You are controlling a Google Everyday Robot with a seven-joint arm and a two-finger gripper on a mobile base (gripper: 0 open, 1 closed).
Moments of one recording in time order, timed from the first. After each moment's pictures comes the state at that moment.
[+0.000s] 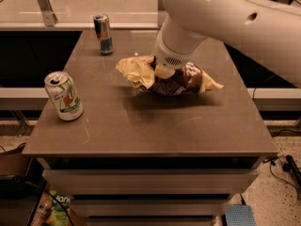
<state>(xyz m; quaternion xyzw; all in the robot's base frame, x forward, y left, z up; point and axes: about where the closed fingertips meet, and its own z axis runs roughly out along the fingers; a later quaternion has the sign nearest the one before) 0.585 -0.041 0.899 -0.63 0.73 -0.08 0.26</state>
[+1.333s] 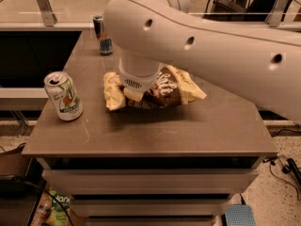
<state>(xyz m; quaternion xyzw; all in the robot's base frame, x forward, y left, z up) 0.532 0.027 0.859 -0.58 0.79 -0.06 0.19</state>
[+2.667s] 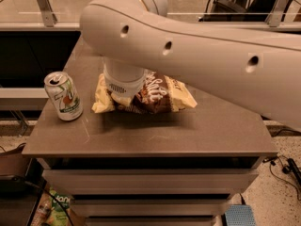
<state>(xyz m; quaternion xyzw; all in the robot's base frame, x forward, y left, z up) 0.517 0.051 0.856 -0.55 0.81 -0.06 0.18</state>
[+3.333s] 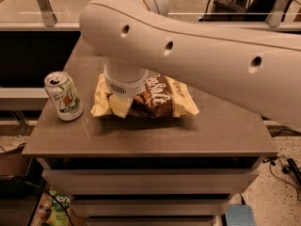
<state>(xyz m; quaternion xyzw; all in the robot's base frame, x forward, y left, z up) 0.516 0.050 0.860 -0.55 0.81 -0.06 0.18</state>
